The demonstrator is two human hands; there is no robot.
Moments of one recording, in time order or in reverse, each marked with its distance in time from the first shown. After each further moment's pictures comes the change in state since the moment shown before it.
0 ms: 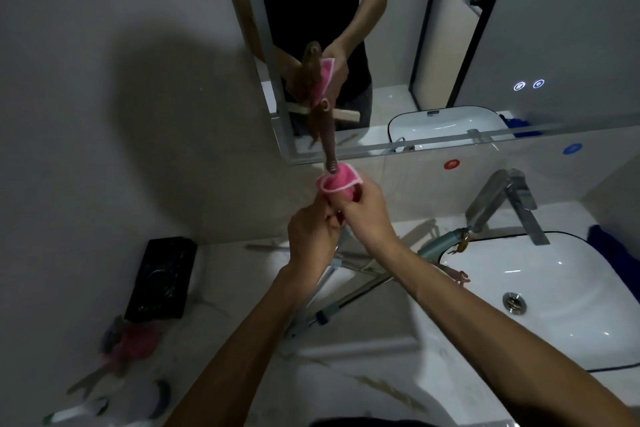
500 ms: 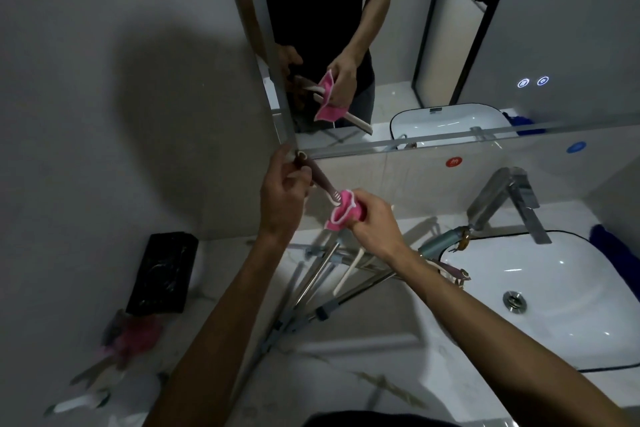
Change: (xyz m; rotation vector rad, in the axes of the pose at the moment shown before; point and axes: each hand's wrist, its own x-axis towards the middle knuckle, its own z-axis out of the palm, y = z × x) left_hand 0.035 -0.012 -0.046 -0.862 0.060 -0.275; right_hand -0.007 0.034 -0.018 -0.227 -0.182 0.058
